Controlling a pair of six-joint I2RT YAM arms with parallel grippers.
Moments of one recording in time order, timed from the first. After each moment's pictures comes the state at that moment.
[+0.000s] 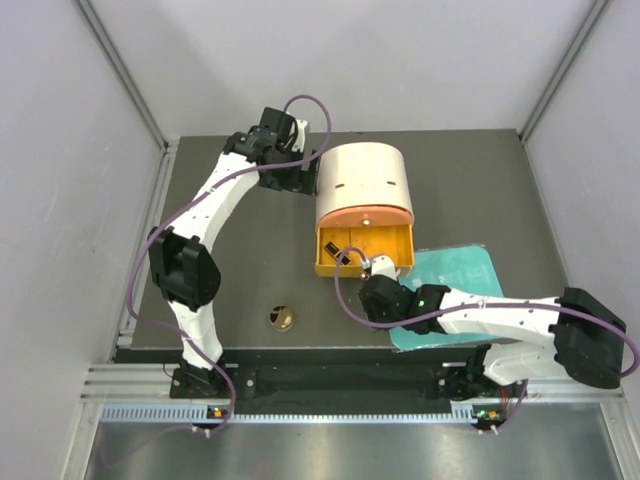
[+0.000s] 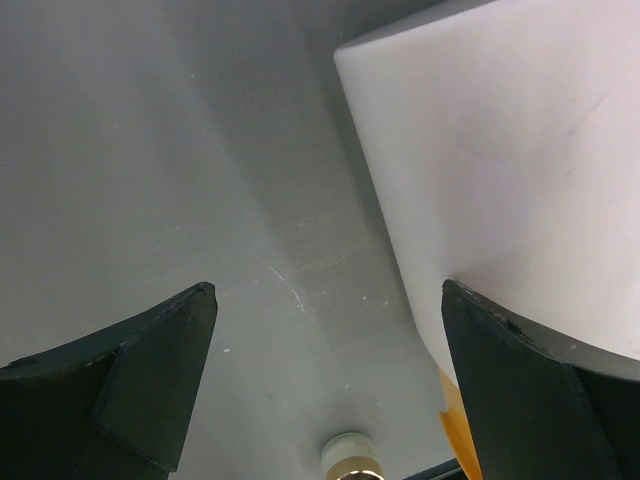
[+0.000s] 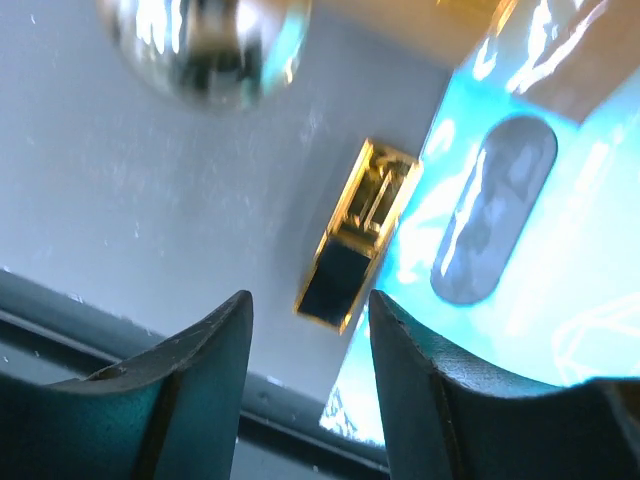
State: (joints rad) left arm -0.40 1.90 1.91 -0.95 0.10 -0.15; right arm 1.11 1.25 0.65 -0.44 0.33 0.63
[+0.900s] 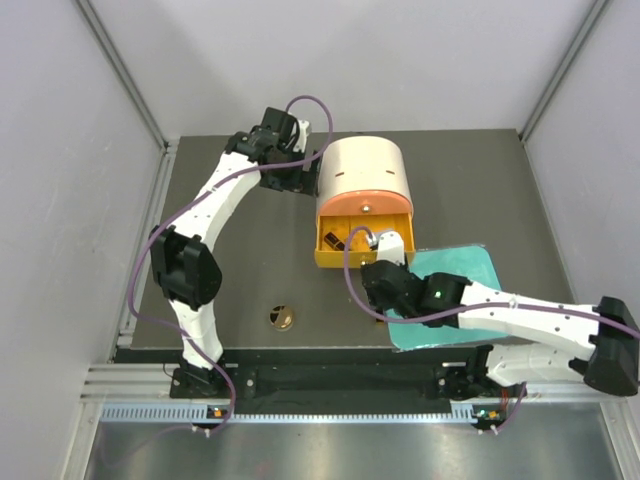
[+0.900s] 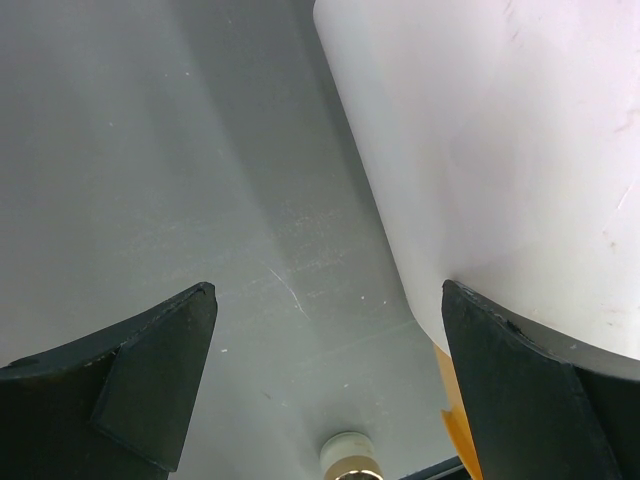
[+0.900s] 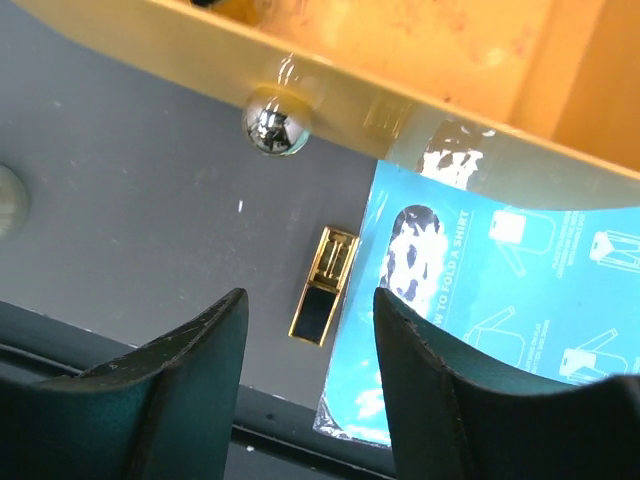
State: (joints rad) left arm -0.41 1.91 1.91 -0.96 0.10 -0.15; right arm 1.16 1.17 0.86 -0.62 0.56 0.62
